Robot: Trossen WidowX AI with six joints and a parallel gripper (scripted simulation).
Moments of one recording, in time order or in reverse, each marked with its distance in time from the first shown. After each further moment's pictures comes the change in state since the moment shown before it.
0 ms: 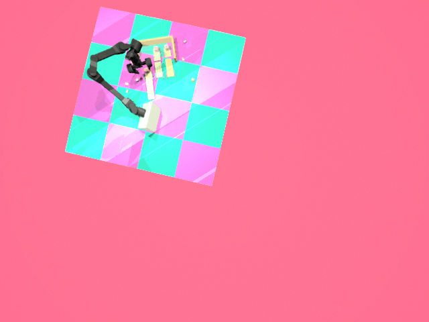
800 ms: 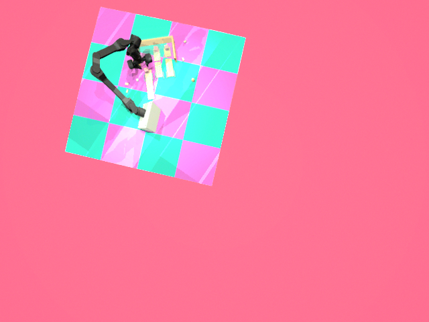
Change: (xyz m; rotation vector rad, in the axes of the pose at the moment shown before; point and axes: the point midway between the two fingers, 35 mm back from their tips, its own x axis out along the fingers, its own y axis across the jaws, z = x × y) arm 0.014 -0.007 0.041 -0.010 -0.009 -0.006
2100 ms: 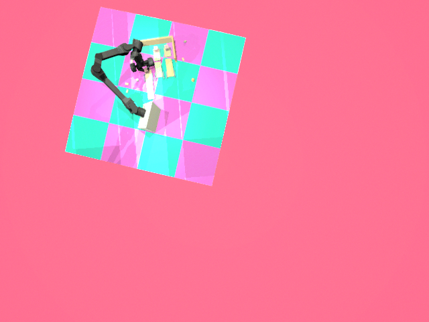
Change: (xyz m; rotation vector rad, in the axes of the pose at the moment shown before) arm 0.038 0.001 -0.002 0.004 0.004 0.007
